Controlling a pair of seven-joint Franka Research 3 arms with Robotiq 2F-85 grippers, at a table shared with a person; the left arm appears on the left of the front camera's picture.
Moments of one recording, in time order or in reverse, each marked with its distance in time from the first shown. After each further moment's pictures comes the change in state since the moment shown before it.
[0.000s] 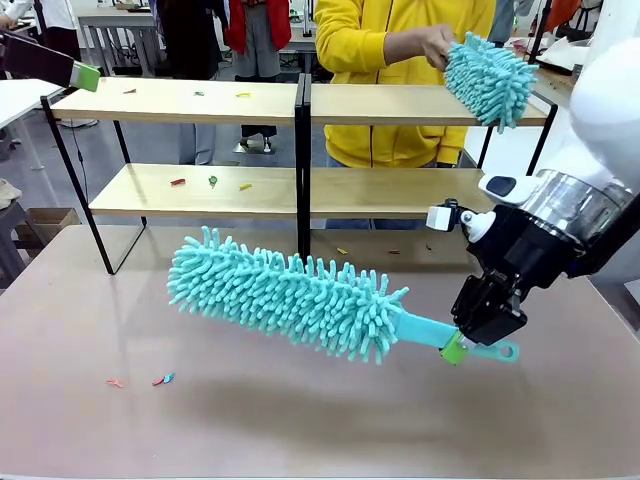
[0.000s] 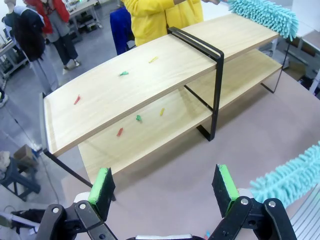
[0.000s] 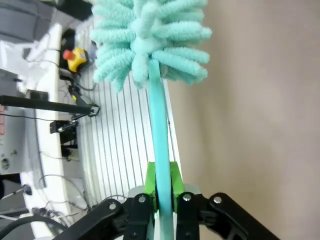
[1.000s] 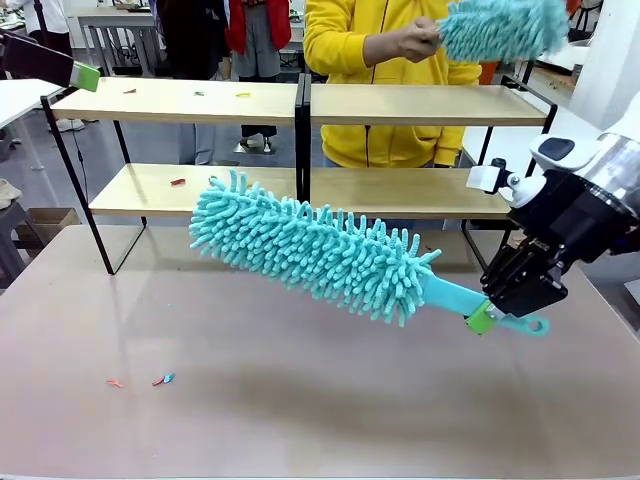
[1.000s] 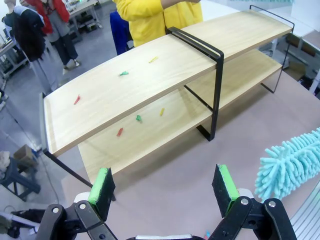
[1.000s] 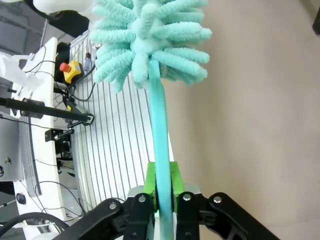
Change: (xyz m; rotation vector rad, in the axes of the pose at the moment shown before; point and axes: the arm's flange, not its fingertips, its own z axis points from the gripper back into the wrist) left arm 0.000 0.000 0.000 0.000 0.000 0.000; right arm -0.010 0.016 0.038 -0.066 -0.070 0.012
